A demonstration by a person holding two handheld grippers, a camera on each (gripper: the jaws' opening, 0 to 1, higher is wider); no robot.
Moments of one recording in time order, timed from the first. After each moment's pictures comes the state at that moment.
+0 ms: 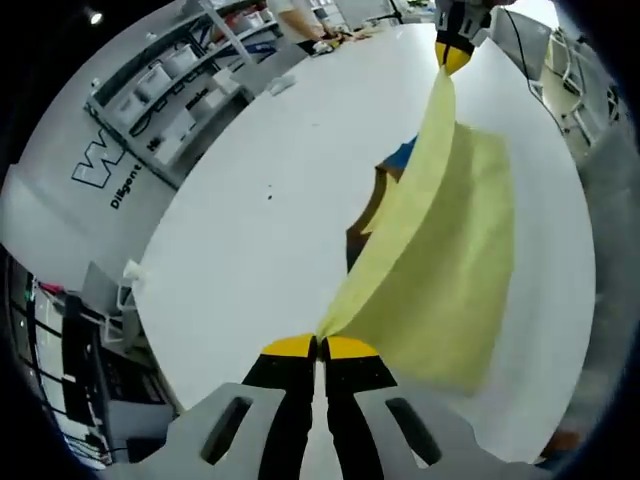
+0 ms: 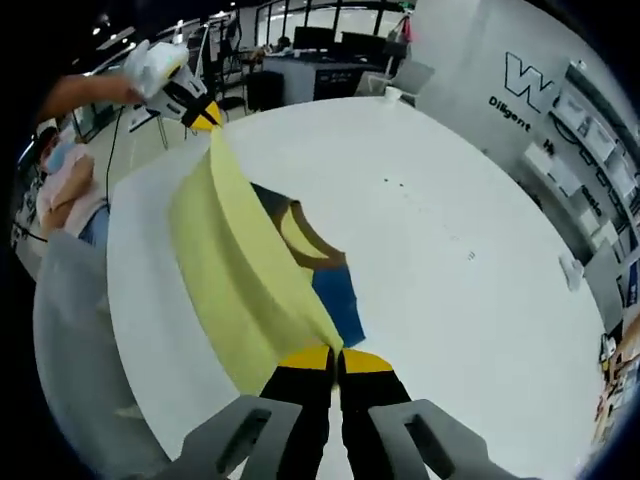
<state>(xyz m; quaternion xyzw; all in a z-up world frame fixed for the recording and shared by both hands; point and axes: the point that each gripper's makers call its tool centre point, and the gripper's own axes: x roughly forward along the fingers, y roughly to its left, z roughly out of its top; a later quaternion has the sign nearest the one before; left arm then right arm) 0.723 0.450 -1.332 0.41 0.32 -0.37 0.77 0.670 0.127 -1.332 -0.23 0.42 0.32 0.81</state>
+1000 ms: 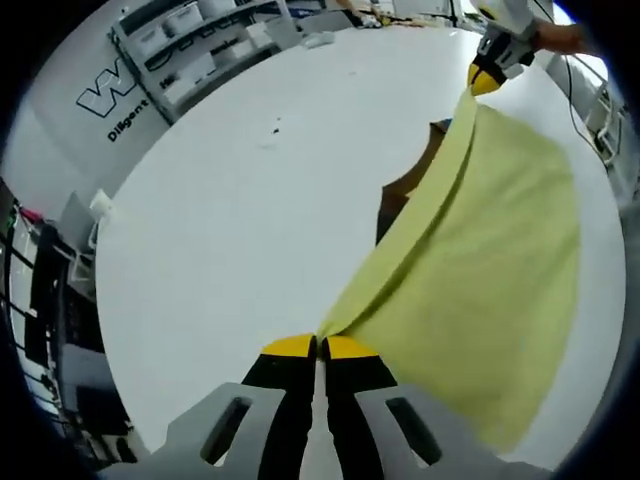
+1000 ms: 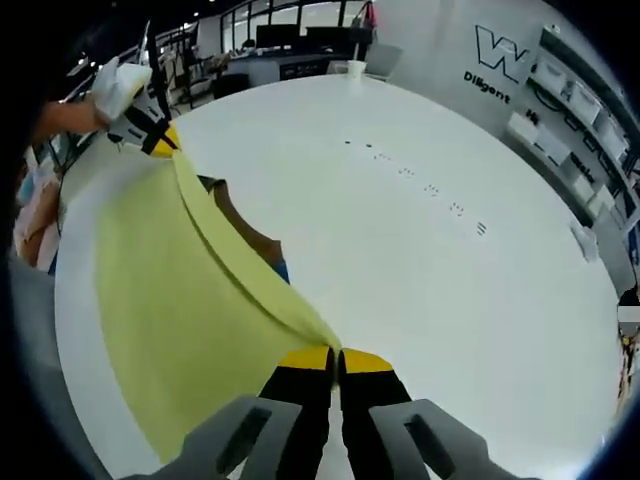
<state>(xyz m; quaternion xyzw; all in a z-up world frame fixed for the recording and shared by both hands) 0.761 0.448 -1.433 0.33 0.41 -0.33 0.78 0.738 0.123 -1.428 -0.21 0.44 0.28 0.83</state>
